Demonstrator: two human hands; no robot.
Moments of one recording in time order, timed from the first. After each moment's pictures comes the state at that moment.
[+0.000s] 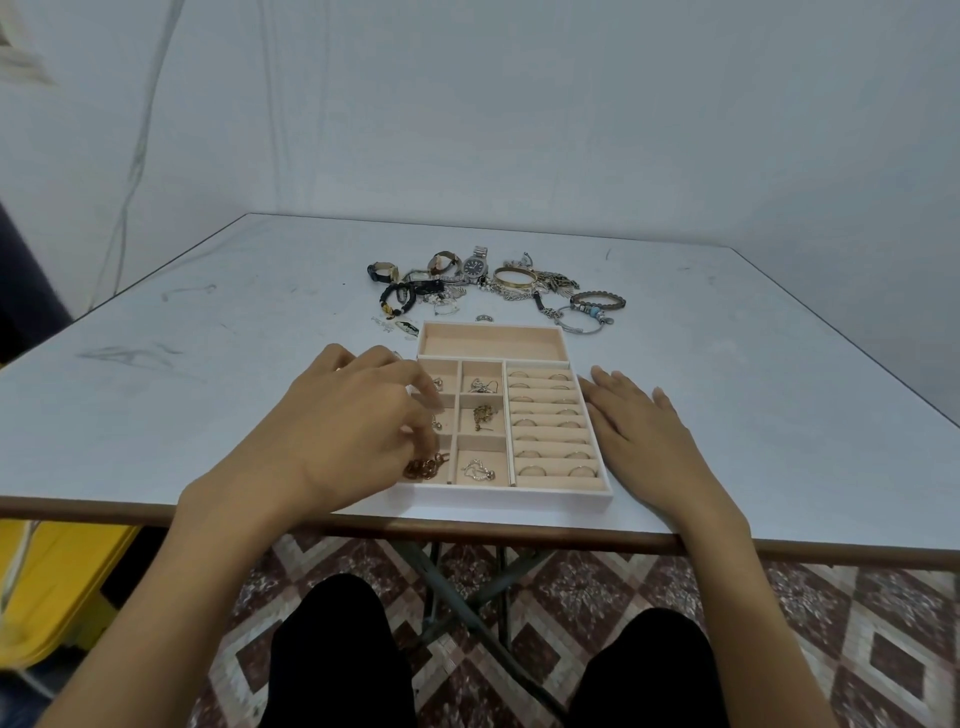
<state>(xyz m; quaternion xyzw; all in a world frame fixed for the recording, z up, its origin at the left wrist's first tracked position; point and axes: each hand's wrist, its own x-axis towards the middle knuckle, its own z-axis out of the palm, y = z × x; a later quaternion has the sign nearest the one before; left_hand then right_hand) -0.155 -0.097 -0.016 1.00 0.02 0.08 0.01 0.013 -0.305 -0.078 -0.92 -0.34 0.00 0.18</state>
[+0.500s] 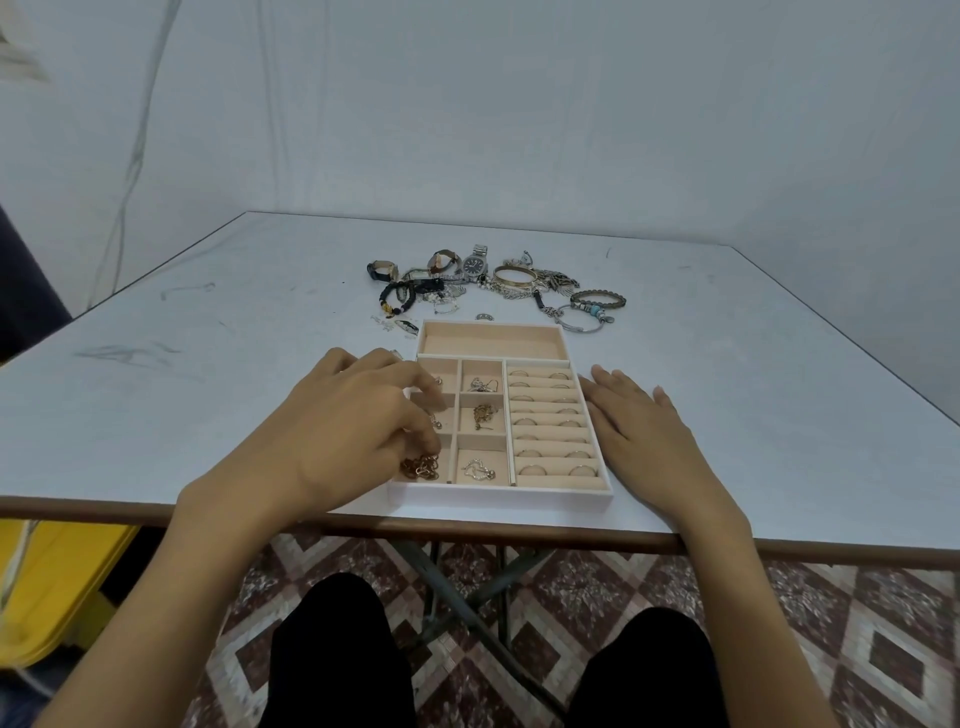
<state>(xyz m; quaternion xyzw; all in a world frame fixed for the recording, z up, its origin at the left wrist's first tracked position) -0.153 -0.092 -0.019 1.00 0.01 0.07 0.02 0.013 -0.305 -0.080 -0.92 -0.34 0.00 0.19</state>
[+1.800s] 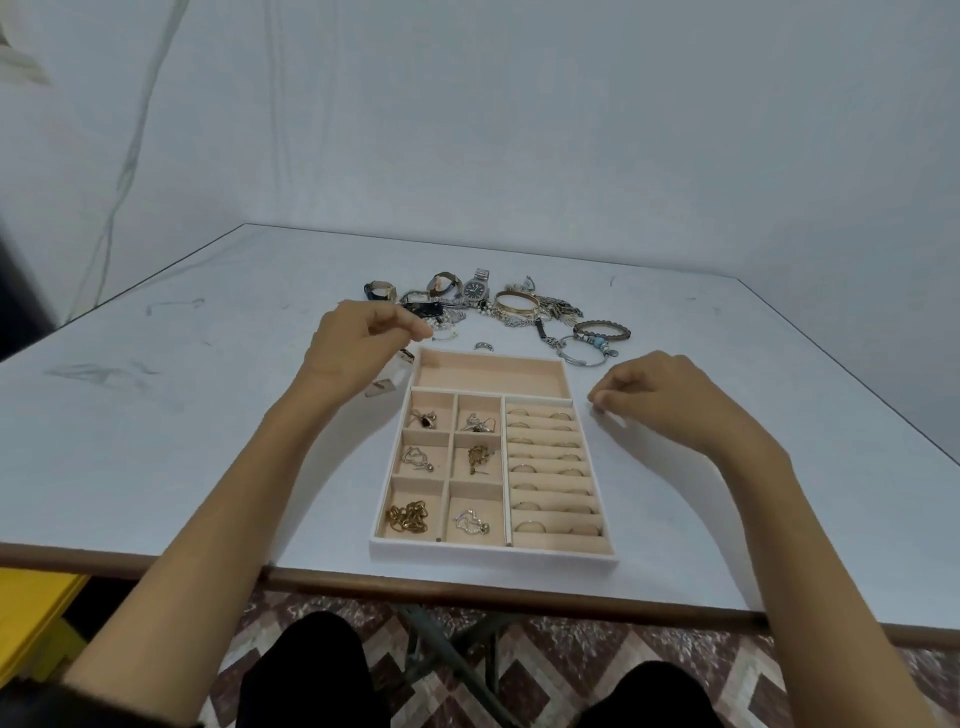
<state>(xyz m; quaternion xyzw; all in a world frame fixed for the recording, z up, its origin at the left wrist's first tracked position) -0.049 -0.023 -0.043 0.83 0.17 0.27 0.47 0.069 -0.290 -0.017 -0.92 -0.31 0.05 0.23</state>
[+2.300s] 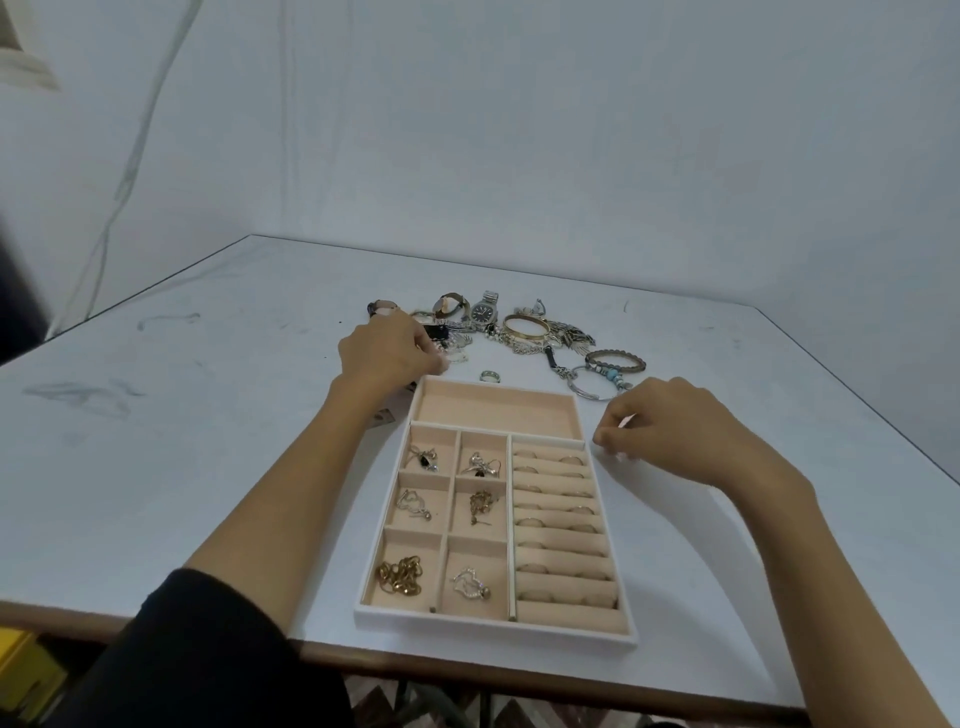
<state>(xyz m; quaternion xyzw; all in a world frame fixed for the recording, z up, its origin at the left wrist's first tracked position) 0.029 0.002 -0.052 0.91 0.30 0.17 0.21 0.082 -0.272 -0.008 -0.94 -0.34 0.05 0.09</state>
